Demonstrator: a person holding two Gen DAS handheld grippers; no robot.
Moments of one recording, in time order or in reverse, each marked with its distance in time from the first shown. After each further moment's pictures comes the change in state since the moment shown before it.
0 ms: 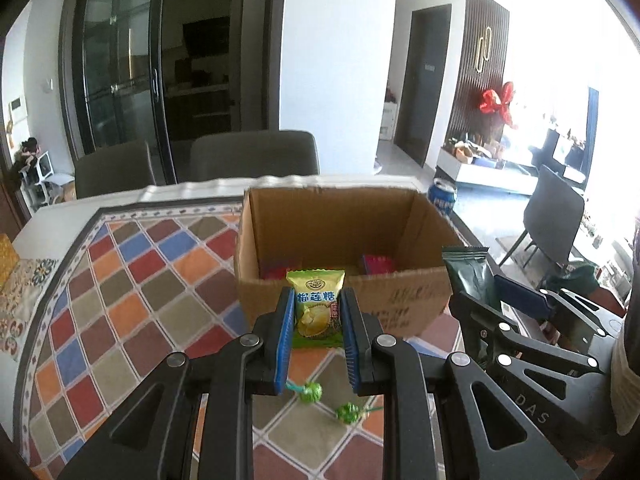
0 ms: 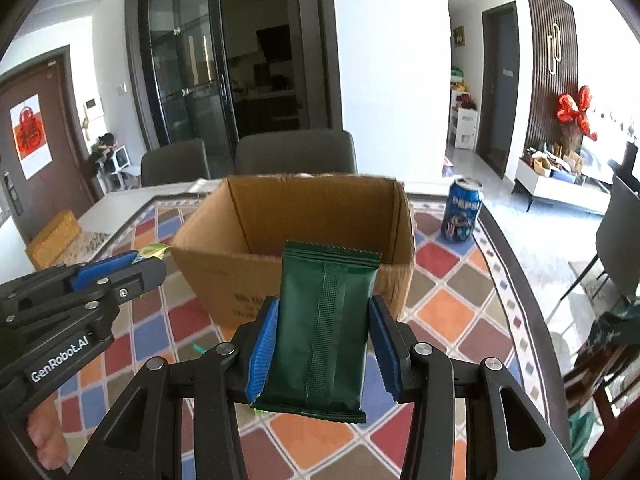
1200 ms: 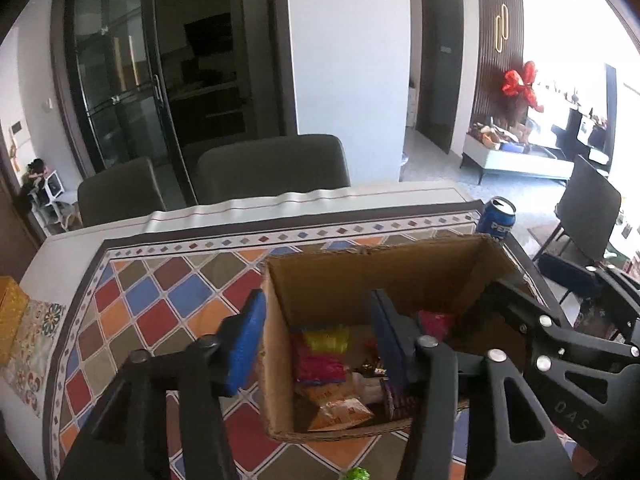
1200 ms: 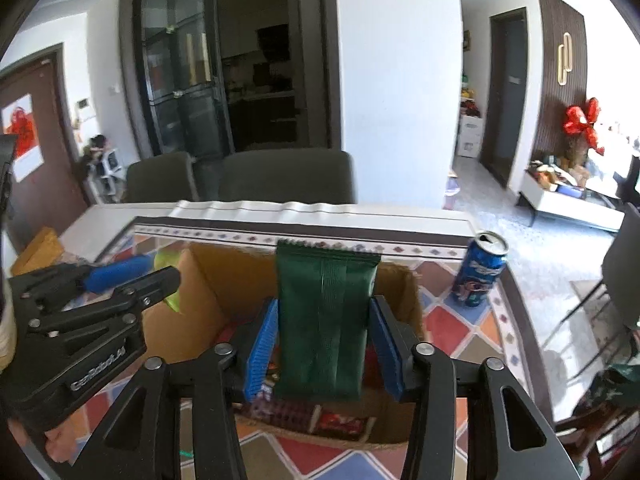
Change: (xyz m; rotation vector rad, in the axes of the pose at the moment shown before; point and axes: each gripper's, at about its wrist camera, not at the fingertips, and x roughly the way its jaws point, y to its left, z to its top) left arm 0.092 0.019 0.073 0.051 0.048 0.101; right arm 0.075 -0.006 0.079 -0.030 0.009 -0.042
